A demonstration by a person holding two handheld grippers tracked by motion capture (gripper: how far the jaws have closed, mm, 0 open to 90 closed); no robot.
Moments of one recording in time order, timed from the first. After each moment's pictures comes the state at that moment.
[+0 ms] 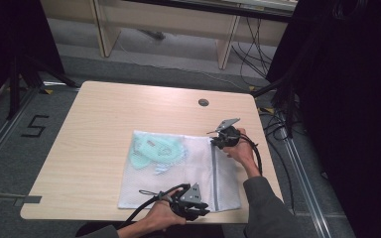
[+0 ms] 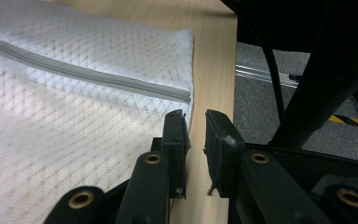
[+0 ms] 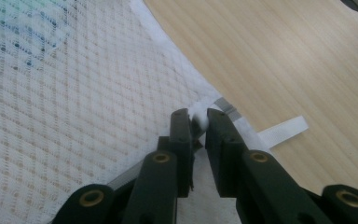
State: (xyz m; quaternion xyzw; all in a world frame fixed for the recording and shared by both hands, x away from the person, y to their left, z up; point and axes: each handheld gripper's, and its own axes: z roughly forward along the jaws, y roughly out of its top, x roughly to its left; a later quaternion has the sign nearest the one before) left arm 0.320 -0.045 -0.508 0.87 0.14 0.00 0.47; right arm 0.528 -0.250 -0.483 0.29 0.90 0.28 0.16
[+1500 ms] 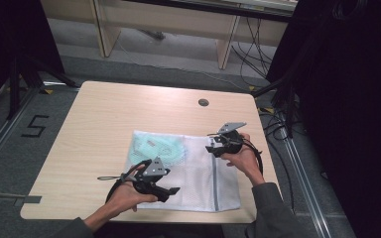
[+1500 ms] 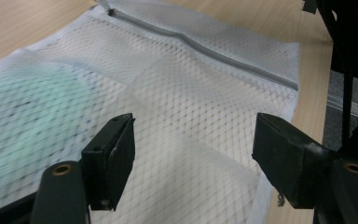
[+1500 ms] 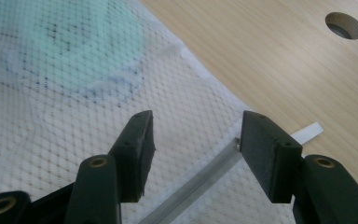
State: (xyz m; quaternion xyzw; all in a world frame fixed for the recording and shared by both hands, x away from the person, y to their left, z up) left arm 0.353 0.050 -0.470 0.85 0.24 0.09 0.46; right arm 0.477 -0.239 -0.448 0.32 0.87 0.33 0.16
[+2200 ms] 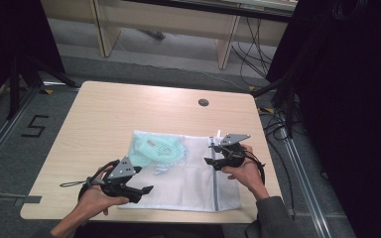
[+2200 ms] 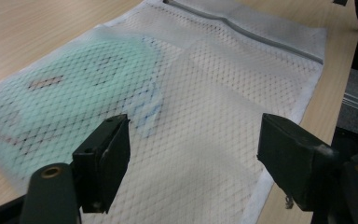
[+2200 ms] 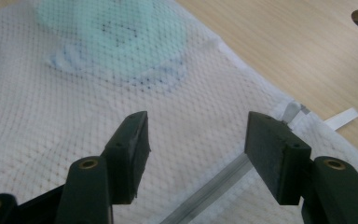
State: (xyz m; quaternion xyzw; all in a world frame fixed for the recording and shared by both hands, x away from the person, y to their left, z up) left arm 0.335 0.120 -0.462 0.83 0.28 0.13 0.46; right arm 0.435 -0.240 -0.450 0.31 0.87 0.36 0.15
